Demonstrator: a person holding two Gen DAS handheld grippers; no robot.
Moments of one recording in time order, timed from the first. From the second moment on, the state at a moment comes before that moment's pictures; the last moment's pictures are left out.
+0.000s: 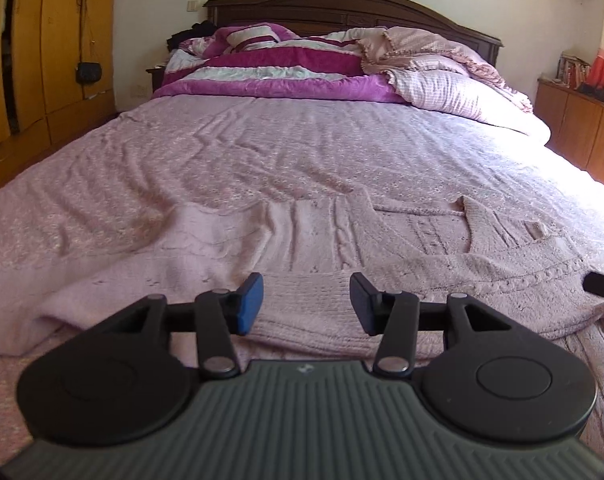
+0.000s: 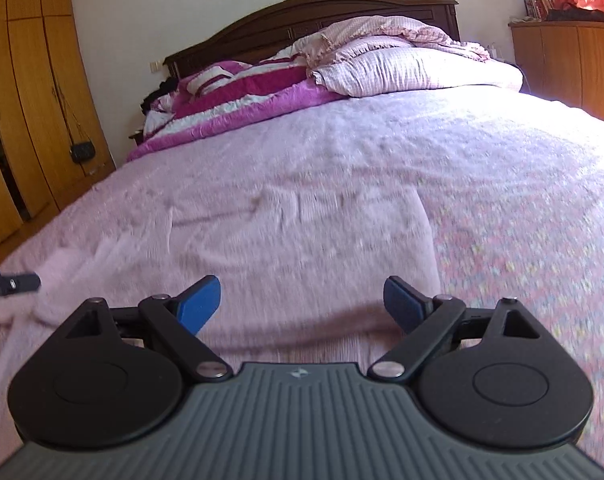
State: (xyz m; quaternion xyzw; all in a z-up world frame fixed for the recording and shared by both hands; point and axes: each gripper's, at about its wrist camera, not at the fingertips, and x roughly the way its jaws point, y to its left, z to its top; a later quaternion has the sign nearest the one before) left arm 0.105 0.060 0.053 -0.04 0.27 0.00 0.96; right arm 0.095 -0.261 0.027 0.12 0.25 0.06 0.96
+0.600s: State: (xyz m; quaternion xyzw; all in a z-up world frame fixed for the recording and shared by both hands) left arm 0.127 0.076 0.022 -0.04 0.34 0.02 0.94; right arm 0.143 -0.261 -0.005 0.06 0.29 0.01 0.95
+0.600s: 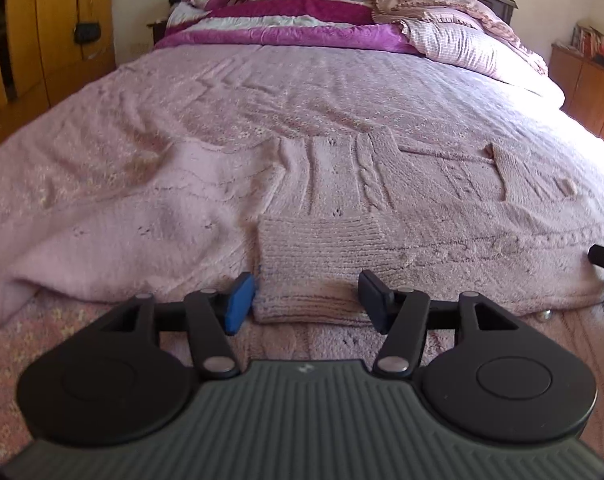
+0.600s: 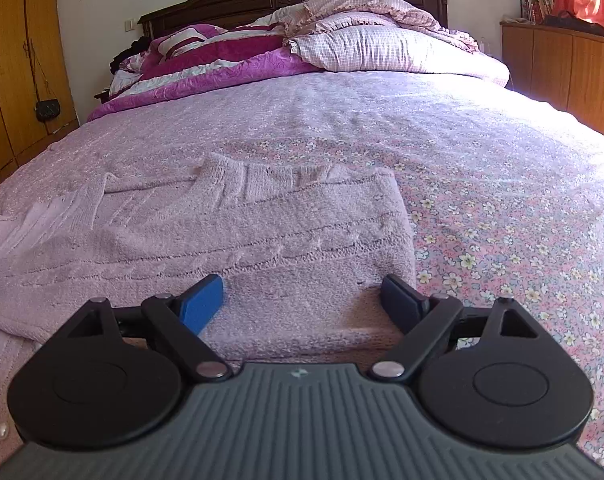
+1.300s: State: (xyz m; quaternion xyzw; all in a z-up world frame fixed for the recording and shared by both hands) left arm 0.055 0.126 0.096 -0.03 0.31 0.07 0.95; right arm 0.045 -0.239 0.064 0.10 0.26 0.05 0.96
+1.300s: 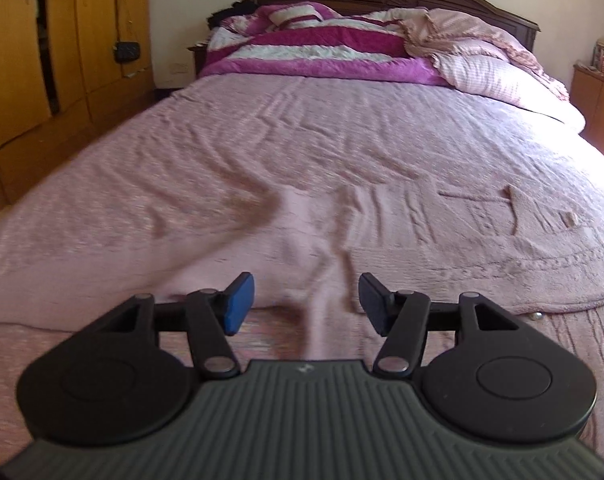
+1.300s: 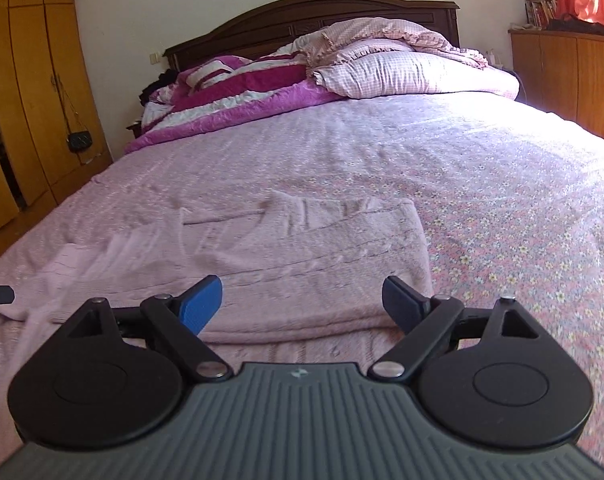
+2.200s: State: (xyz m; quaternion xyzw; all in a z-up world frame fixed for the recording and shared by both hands) left arm 0.025 0.294 0.022 -0.36 0.27 0.20 0.87; right arm -0.004 -0.218 0.010 0.10 0.31 0.03 0.94
